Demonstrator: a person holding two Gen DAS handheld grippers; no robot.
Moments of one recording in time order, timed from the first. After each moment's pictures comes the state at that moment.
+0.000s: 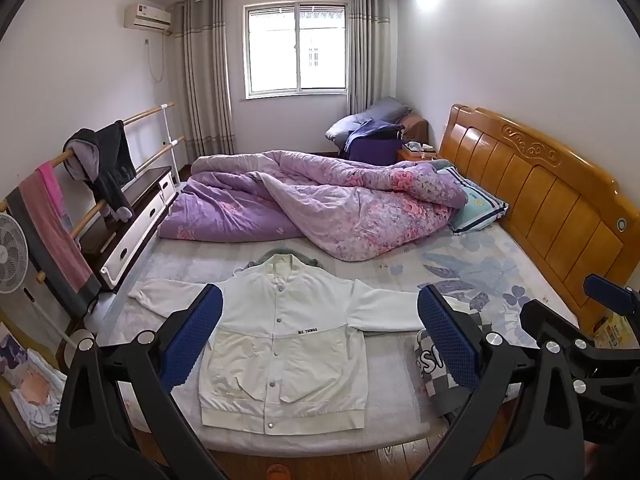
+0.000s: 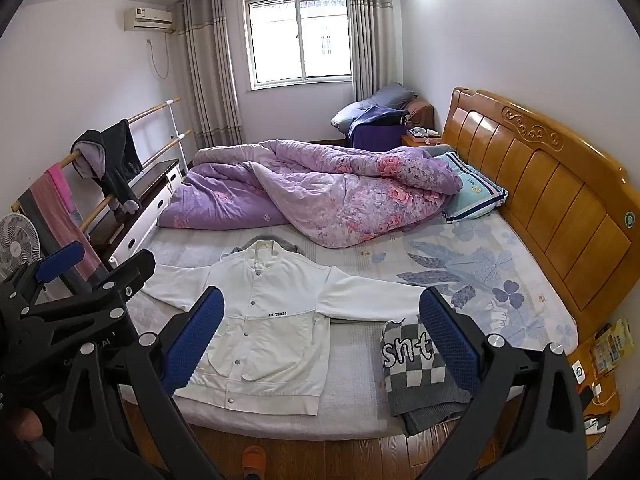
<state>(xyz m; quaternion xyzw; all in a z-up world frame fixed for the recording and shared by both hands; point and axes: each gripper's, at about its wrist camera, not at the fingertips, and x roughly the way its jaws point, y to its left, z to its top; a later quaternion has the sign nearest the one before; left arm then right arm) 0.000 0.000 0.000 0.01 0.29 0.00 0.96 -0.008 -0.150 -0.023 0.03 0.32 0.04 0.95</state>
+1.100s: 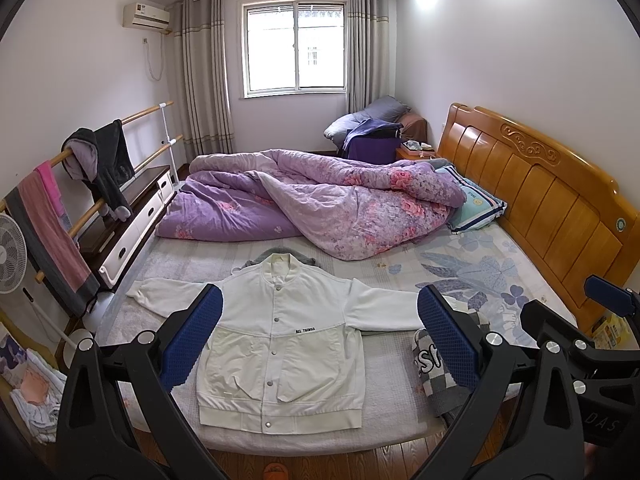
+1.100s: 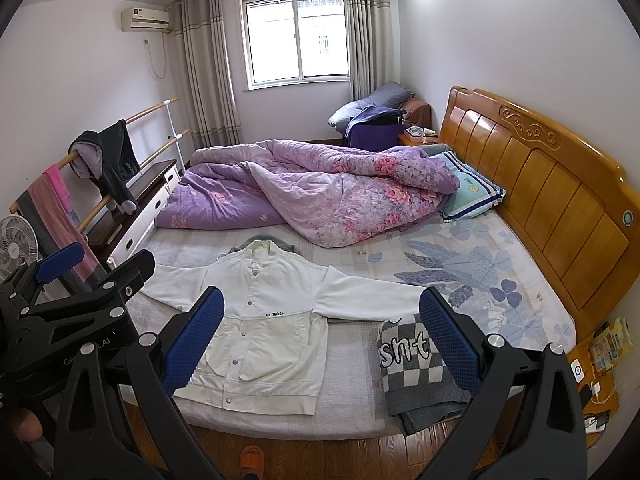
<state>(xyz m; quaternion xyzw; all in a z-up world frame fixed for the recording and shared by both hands) 0.000 0.000 0.000 0.01 0.29 0.00 0.96 -0.006 -0.148 -0.022 0.03 0.32 0.04 0.95</state>
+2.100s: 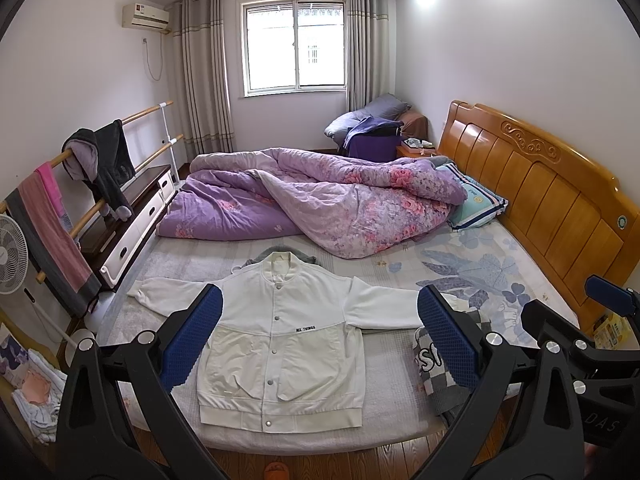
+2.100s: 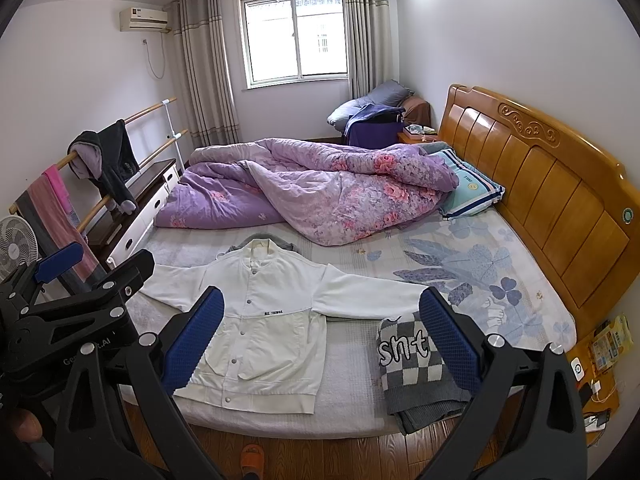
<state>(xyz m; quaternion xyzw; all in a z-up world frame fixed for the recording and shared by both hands) 0.000 0.000 0.000 0.01 0.29 0.00 0.96 -0.007 -0.166 -0.027 0.03 0.32 0.04 0.95</state>
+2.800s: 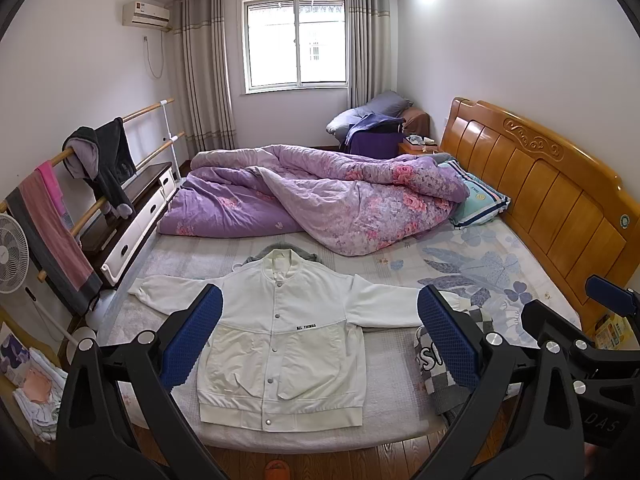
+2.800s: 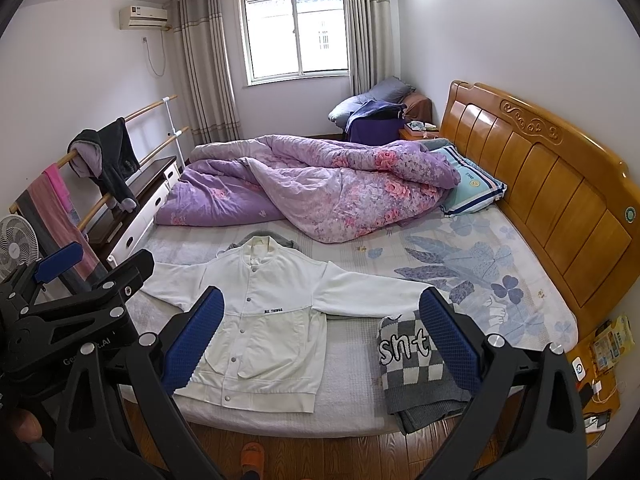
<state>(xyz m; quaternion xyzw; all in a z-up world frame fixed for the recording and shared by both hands) 0.000 0.001 0.000 0.01 0.29 0.00 0.96 -0.009 -0.158 -0.039 0.03 0.32 0.04 0.95</state>
